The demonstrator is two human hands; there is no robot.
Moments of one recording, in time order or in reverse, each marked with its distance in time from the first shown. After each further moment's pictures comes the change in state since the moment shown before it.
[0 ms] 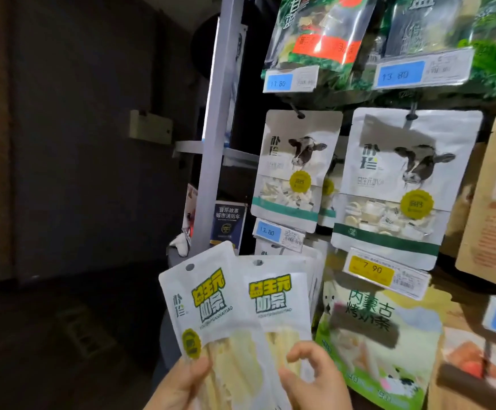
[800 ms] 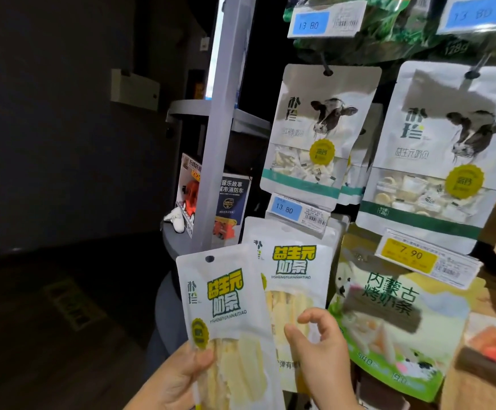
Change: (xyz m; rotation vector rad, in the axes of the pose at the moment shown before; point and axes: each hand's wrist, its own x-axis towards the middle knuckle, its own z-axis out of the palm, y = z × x) left_hand 0.012 -0.012 -0.049 -0.295 -0.101 -0.337; right_hand 0.029 0.005 0.035 -0.014 0.213 -0.035
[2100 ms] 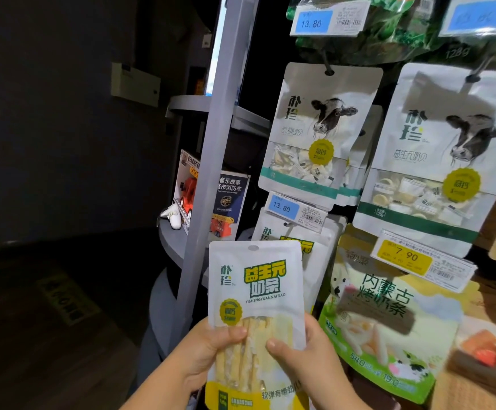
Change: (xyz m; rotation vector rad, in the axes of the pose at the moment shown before) left_hand 0.033 -0.012 0.027 0.355 0.240 -0.177; right_hand 0.003 0.006 -0.010 -0.029 -0.319 0.116
